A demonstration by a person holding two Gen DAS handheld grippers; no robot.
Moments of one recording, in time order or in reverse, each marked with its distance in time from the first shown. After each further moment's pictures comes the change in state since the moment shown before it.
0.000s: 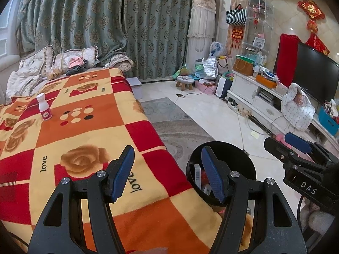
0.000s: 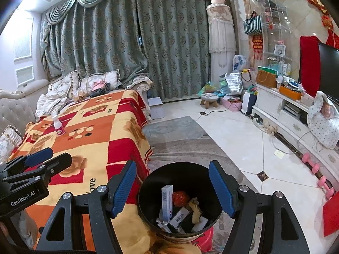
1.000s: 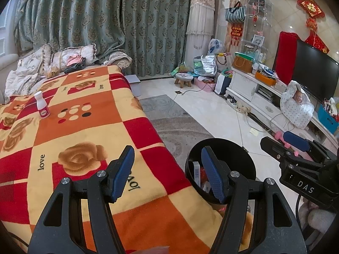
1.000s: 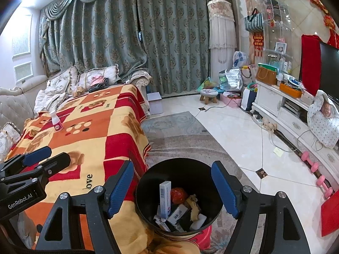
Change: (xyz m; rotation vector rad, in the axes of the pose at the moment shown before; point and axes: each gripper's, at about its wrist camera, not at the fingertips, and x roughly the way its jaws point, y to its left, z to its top) left arm 0.005 -0.005 -0.008 0.006 0.014 -0.007; right arm 0.004 -0.003 -0.003 -0.006 0.028 -0.005
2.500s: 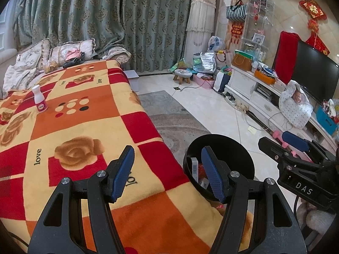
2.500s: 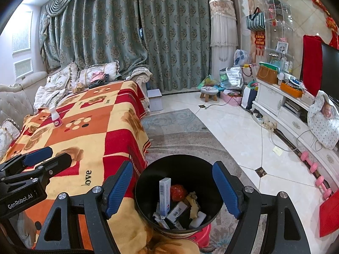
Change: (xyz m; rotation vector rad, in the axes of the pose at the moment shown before) left arm -0.001 -0.007 -0.011 -0.006 0.012 -0.008; right arm 0.004 -0.001 -0.004 -0.004 0.014 0.000
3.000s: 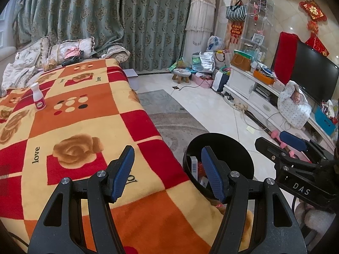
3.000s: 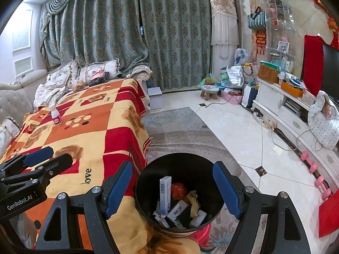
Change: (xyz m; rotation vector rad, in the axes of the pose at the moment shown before) left arm -0.006 -0.013 -0.009 -0.007 0.005 -0.008; right arm 0.003 -0.001 -0.014 -0.013 0.015 0.002
